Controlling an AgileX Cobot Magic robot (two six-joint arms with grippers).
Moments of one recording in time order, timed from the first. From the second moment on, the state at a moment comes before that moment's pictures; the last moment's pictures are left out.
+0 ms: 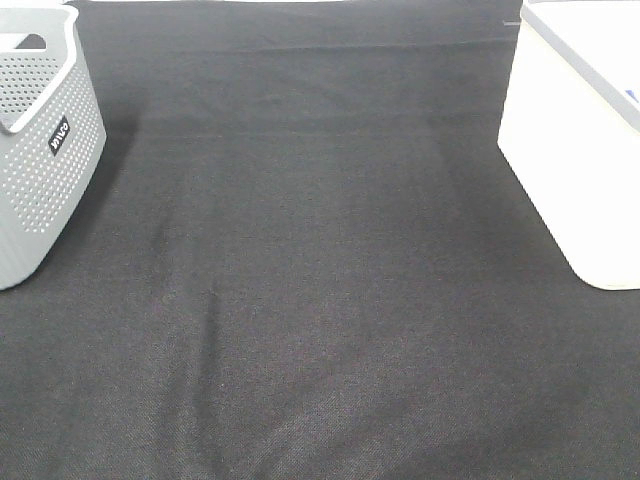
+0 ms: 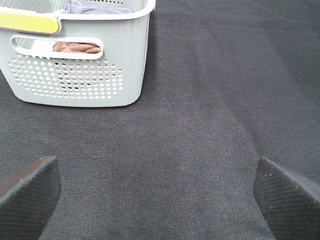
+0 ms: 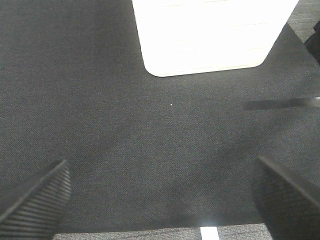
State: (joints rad) left arm 0.06 -0.01 -0.50 -0.13 1.04 -0.01; right arm -0.02 0.00 -0.46 -0.06 1.10 0.01
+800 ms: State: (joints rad) left arm 0.06 -0.01 -0.50 -0.13 1.04 -0.01; right arm -0.02 0.00 -0.46 -0.06 1.10 0.02
